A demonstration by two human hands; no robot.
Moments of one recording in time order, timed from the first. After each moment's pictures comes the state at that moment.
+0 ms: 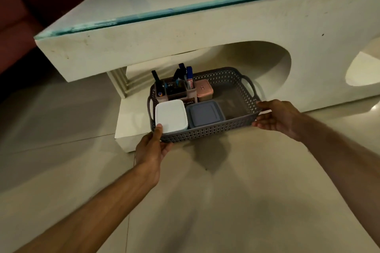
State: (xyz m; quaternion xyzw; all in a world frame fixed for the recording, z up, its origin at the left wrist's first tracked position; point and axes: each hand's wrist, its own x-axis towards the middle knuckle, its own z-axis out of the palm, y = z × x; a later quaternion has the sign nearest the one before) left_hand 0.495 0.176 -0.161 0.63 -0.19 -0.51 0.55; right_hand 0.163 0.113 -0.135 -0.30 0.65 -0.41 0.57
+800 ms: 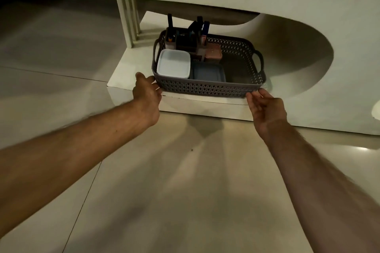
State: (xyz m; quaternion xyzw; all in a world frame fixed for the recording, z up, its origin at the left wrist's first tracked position) left_hand 0.489 0.122 -0.162 0.59 -0.10 -0.50 0.62; right_hand 0.214 0.072 -0.178 -0.10 0.48 -0.62 0.61
